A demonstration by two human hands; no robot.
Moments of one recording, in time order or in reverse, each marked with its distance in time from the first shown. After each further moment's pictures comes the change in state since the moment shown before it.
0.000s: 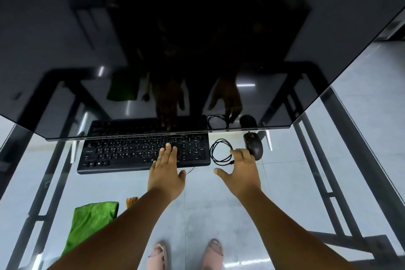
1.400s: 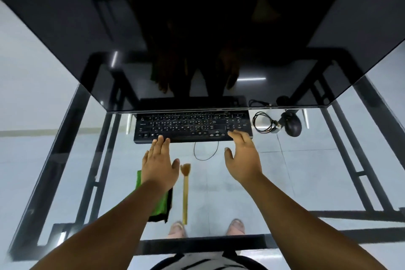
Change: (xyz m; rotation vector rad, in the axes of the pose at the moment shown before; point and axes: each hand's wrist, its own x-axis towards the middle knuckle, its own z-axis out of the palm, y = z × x) left_hand -0.067 -0.144 -0.048 0.014 0.097 -0.080; right_hand -0.069 -0.118 0.052 0.117 0.068 -0.171
